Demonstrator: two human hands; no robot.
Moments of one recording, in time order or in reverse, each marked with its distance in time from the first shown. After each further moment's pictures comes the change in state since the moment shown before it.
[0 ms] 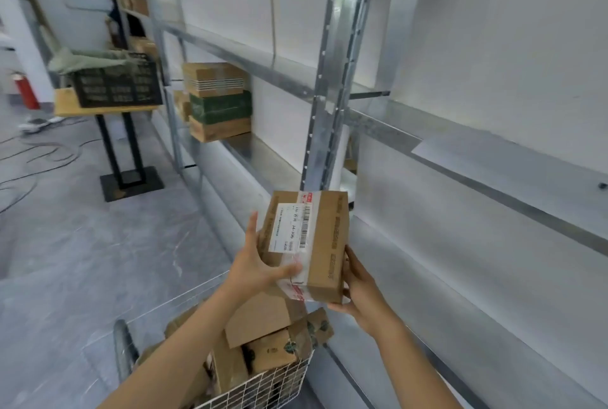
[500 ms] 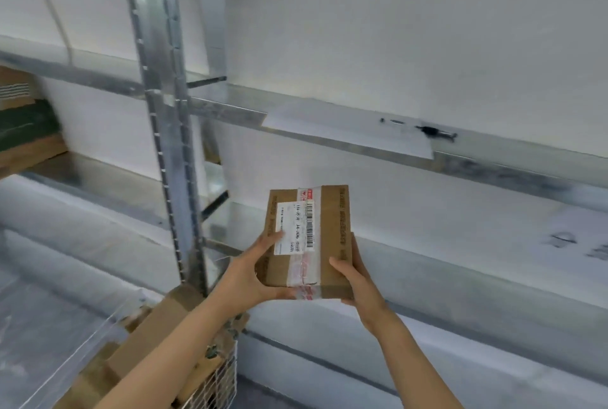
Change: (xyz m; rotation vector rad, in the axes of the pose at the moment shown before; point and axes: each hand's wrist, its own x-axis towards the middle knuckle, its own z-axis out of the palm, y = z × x) left_hand -0.029 0.041 0.103 0.077 -0.649 0.436; right_hand -0.177 -0.002 -0.040 -0.010 0.542 -0.199
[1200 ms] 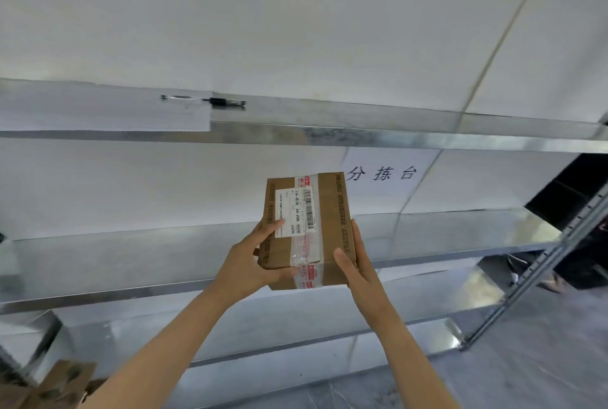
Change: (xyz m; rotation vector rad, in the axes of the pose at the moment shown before) left_hand 0.058 0.131 0.229 -0.108 -0.373 0.254; right_hand -0.163 0.010 -0.196 -0.116 0.626 -0.127
